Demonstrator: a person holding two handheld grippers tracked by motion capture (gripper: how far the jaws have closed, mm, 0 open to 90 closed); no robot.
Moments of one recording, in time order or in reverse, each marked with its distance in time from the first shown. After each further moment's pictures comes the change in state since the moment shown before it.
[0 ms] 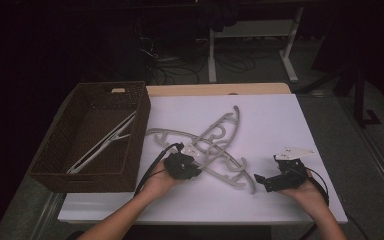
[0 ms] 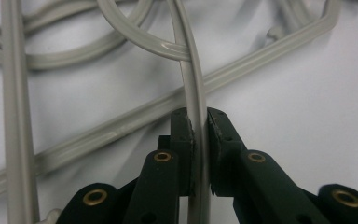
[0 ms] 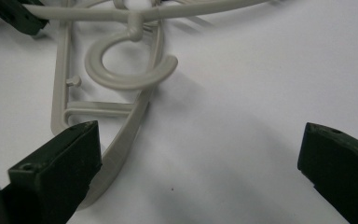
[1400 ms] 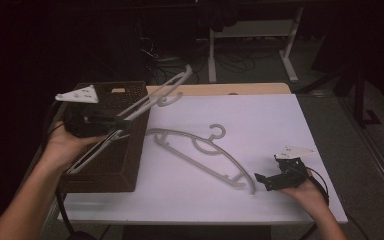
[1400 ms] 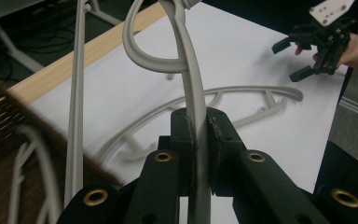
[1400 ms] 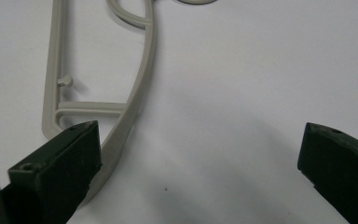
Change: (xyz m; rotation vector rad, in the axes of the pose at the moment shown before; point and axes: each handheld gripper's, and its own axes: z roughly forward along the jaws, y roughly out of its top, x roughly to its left) left arm 0.077 -0.025 -0.263 -0.300 0.082 -0.097; right arm -0.003 0.000 0.002 0.007 -0.010 0.014
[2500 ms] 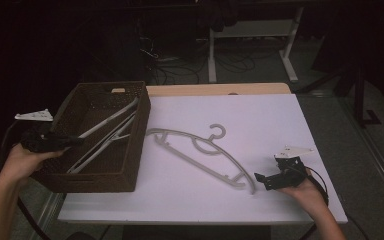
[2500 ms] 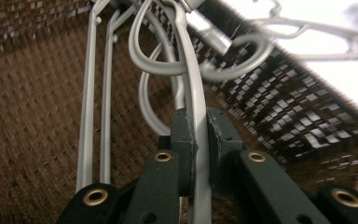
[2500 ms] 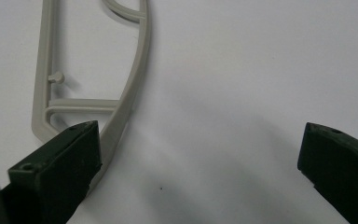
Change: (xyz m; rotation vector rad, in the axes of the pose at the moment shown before) left arm 0.088 -0.119 -0.032 0.148 0.115 -0.214; right arm -0.002 0.000 0.003 0.021 -0.011 0.005
